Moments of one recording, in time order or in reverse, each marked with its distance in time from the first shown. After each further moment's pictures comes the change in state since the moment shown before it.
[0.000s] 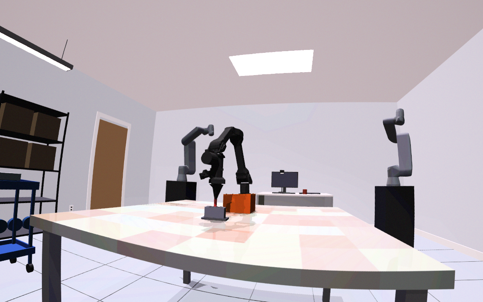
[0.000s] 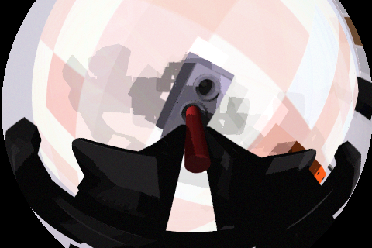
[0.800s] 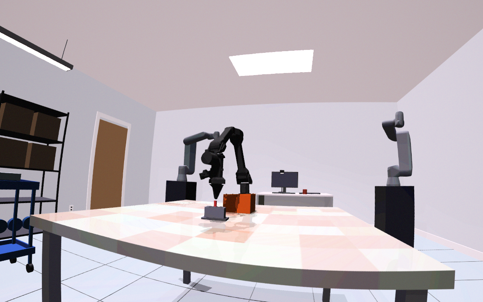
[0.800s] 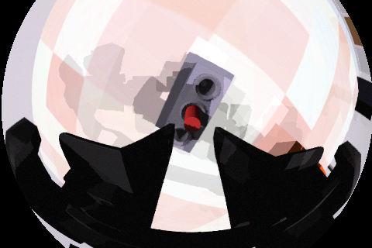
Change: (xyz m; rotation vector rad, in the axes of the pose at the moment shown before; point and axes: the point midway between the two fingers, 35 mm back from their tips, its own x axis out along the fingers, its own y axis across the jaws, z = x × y) arm 0.000 0.000 0.000 0.000 0.000 0.000
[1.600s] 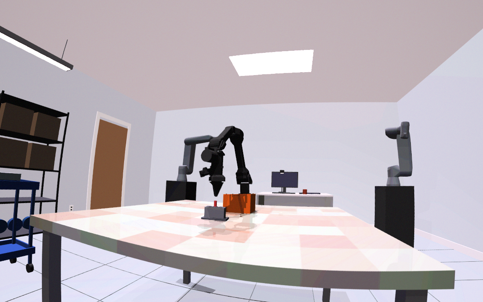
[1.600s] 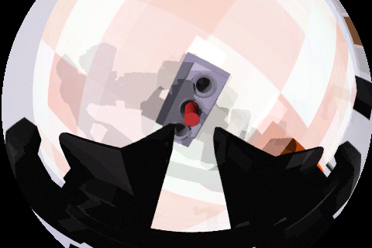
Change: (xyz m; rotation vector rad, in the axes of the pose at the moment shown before) arm -0.012 -0.001 0.000 0.000 0.006 -0.008
